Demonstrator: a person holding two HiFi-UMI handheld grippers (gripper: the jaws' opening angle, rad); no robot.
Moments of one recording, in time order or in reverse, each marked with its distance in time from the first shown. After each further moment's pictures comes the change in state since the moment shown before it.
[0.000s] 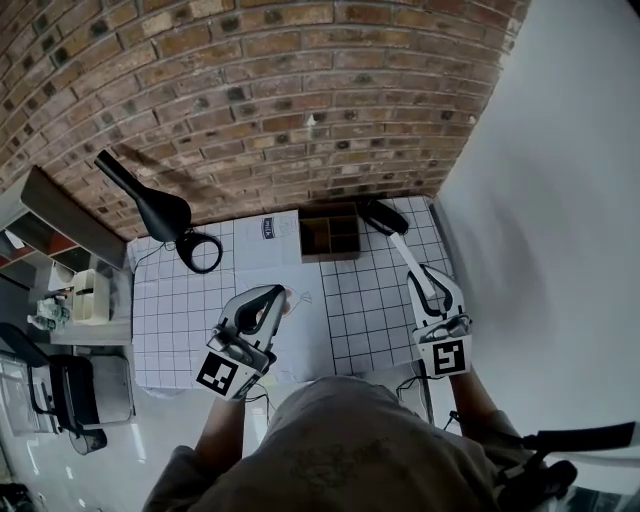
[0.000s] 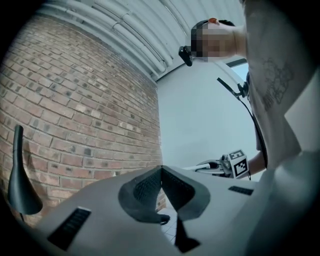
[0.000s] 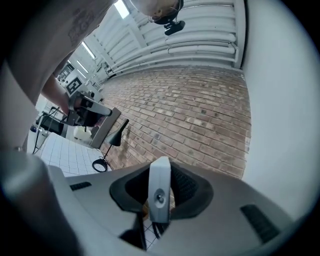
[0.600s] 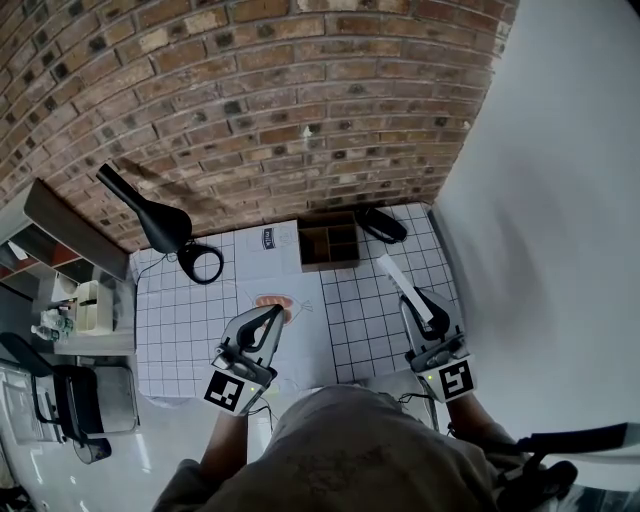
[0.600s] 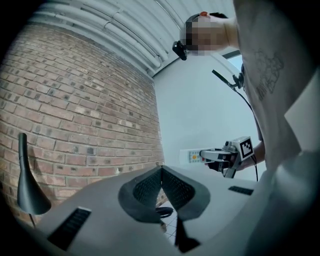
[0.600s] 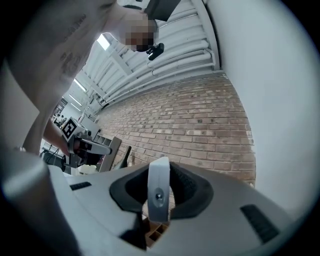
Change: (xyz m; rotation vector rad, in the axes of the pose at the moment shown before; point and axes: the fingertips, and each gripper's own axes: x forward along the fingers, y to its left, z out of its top) left arm -0.013 -0.010 -0.014 0.049 0.053 0.027; right arm -0.024 0.018 0.042 0.213 -0.162 0.067
